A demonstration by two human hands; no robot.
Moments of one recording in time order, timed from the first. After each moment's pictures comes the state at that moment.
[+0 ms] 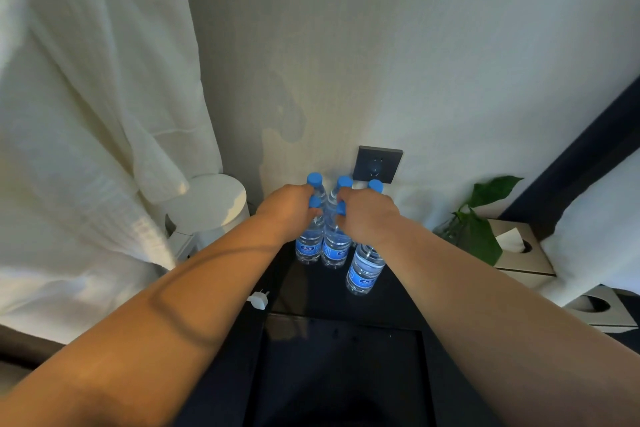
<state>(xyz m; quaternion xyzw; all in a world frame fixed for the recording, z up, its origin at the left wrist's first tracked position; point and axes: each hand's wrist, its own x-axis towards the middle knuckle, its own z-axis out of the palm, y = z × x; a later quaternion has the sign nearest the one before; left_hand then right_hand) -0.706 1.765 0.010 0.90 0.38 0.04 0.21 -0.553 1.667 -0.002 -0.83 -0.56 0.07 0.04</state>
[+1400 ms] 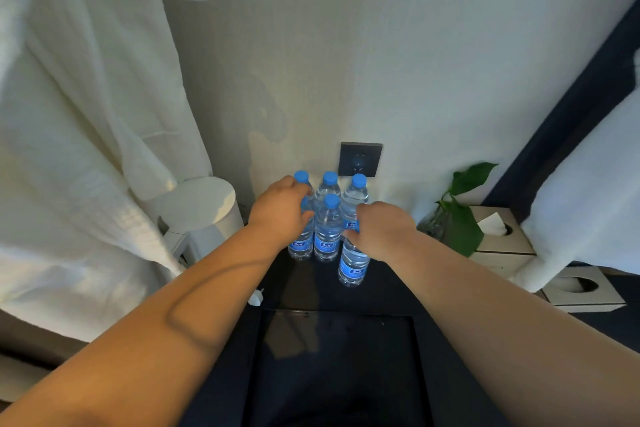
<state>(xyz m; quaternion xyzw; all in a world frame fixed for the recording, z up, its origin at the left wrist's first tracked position) -0.712 1.743 0.002 0.93 0.34 0.11 0.12 -0.544 1.600 -0.006 -0.85 -0.53 0.04 0.00</state>
